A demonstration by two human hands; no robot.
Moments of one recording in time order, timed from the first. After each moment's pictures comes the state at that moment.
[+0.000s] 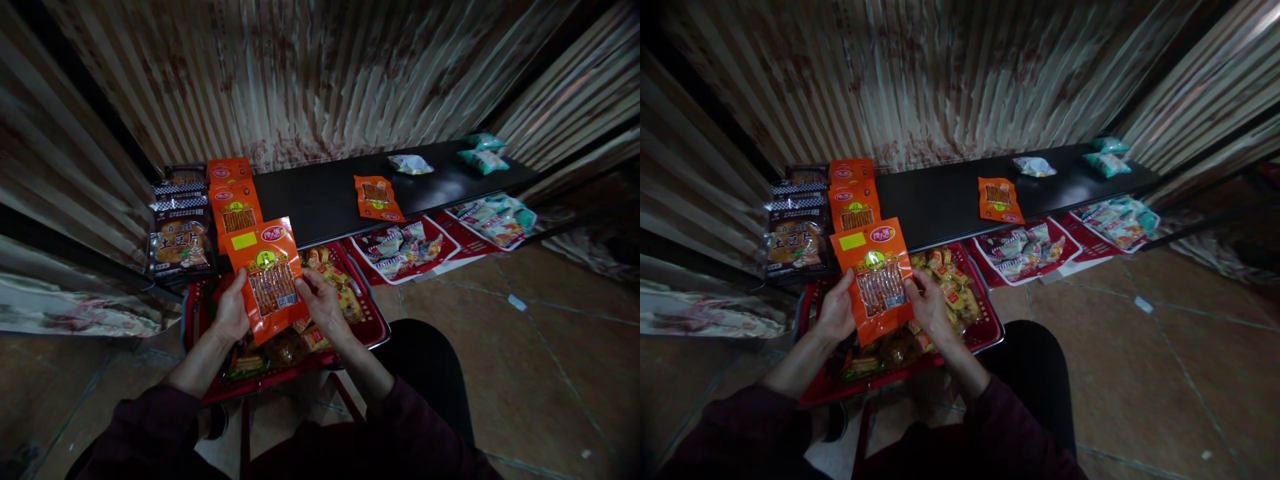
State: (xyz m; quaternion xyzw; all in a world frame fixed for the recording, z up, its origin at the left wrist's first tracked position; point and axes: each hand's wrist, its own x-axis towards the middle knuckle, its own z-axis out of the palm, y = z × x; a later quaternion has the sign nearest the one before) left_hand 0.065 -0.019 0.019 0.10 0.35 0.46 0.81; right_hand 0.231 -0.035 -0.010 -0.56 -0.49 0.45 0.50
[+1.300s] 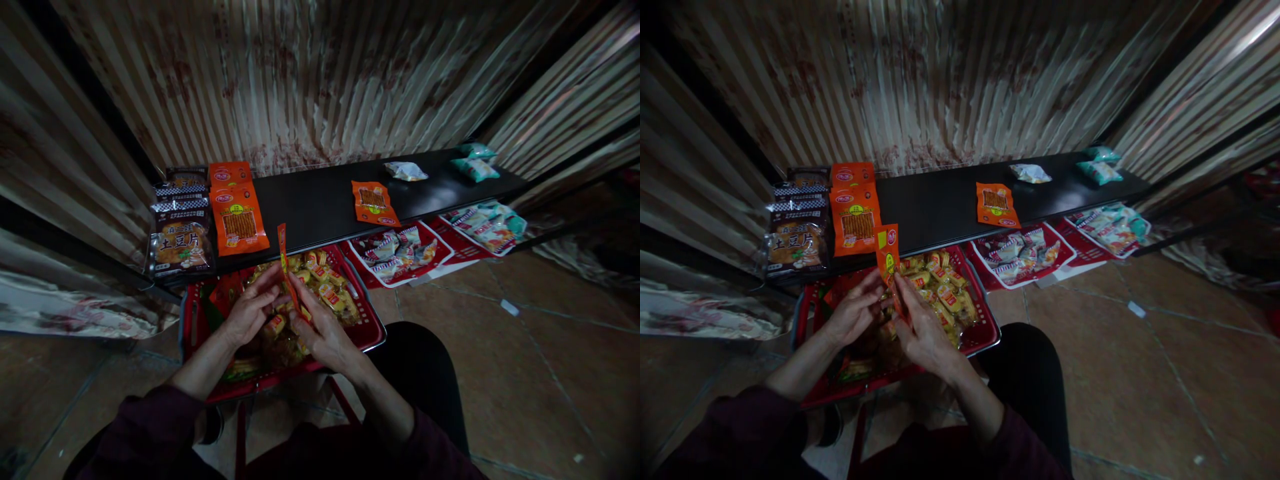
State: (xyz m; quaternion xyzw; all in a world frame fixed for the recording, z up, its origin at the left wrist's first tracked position) left_hand 0.077 -0.029 0.013 0.28 0.32 0.46 0.78; right_hand 0.239 -0.076 0.034 -0.48 -0.69 0.39 0.36
